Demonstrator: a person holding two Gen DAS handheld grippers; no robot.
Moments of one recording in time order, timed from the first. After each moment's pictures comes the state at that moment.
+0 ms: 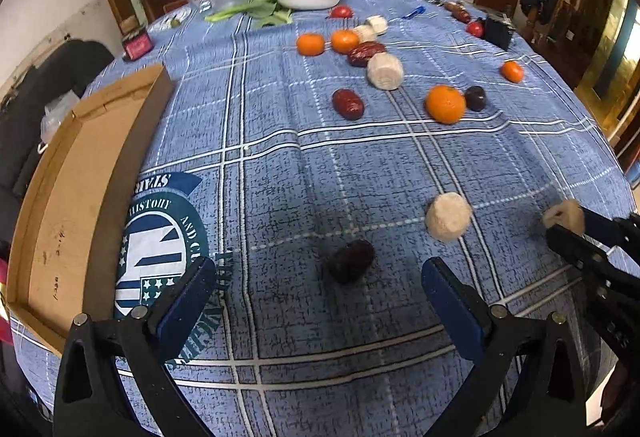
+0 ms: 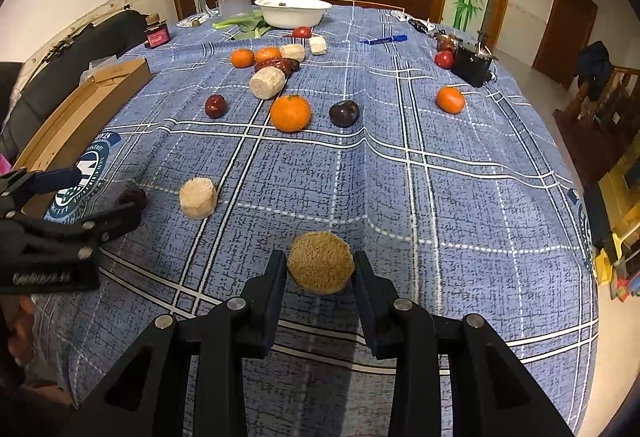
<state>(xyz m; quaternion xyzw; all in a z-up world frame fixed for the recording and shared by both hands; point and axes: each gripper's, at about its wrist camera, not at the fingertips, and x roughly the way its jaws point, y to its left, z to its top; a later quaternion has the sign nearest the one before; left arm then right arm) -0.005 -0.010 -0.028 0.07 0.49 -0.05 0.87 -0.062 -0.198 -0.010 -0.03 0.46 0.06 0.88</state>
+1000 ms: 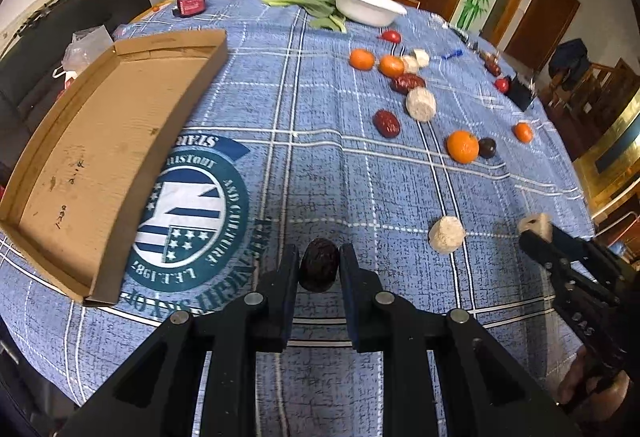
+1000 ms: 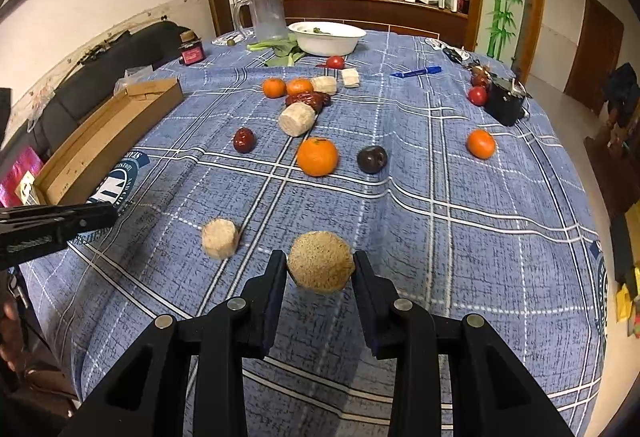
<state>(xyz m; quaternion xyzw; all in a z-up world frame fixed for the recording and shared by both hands) -0.029 0.034 -0.004 -0.07 0.49 -0.02 0.87 -0.041 -0.194 0.004 -0.03 0.43 0.13 0.89</state>
